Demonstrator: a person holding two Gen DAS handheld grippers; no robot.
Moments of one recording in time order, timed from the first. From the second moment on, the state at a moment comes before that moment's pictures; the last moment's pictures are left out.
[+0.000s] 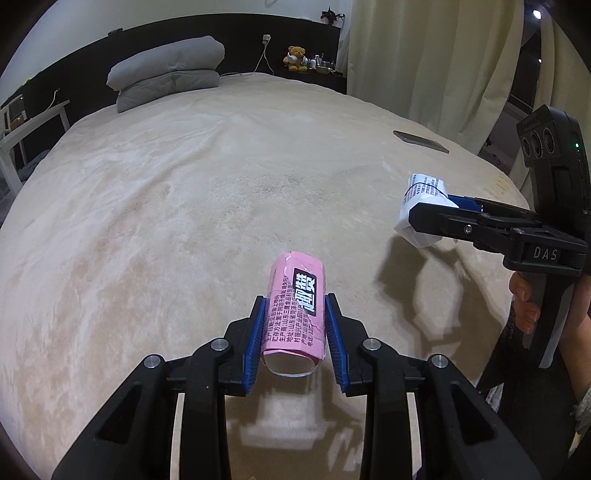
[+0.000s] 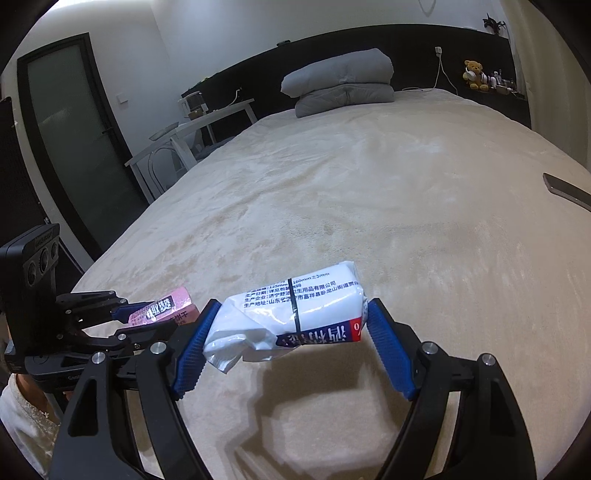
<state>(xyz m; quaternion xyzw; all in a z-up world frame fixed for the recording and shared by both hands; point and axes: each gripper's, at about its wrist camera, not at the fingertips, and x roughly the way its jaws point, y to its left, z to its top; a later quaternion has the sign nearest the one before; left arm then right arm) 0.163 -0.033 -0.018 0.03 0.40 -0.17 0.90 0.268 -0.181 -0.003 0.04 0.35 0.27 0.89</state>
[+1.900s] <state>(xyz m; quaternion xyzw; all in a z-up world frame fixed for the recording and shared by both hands) -0.032 -0.091 -0.202 0.05 0.67 -0.15 0.73 0.091 -0.135 -0.201 -0.01 0.68 0.22 0.70</state>
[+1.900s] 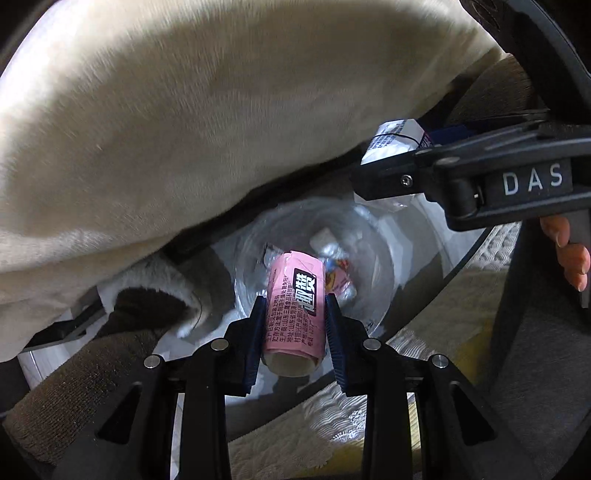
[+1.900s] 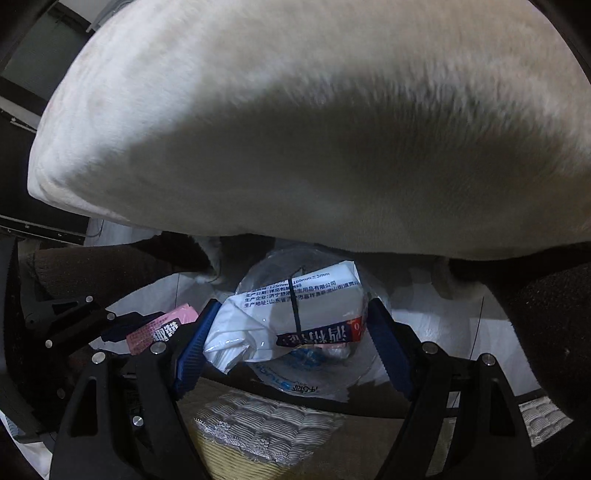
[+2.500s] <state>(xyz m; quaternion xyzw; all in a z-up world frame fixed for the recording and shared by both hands) 0.001 -0.098 -0.316 0.04 0.76 -0.16 0.63 0.105 -0.145 -0.307 -0.01 0.78 0.14 0.60</state>
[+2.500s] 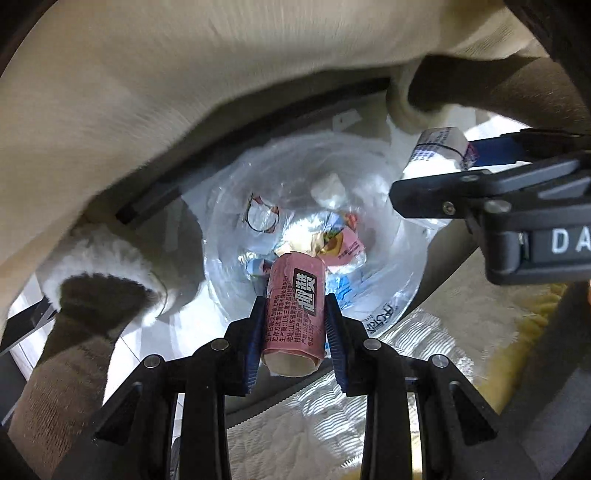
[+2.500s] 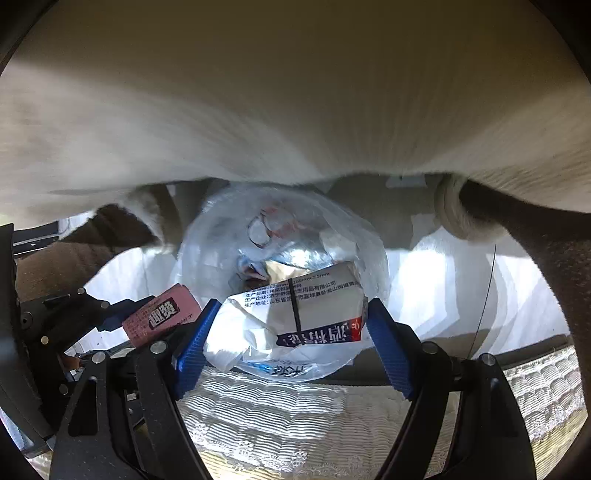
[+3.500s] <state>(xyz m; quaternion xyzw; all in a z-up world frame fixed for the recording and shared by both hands) 0.000 -0.092 -0.318 0.05 0.76 -0.17 0.63 0.100 -0.160 -0.315 -0.02 0.80 0.09 0.59</state>
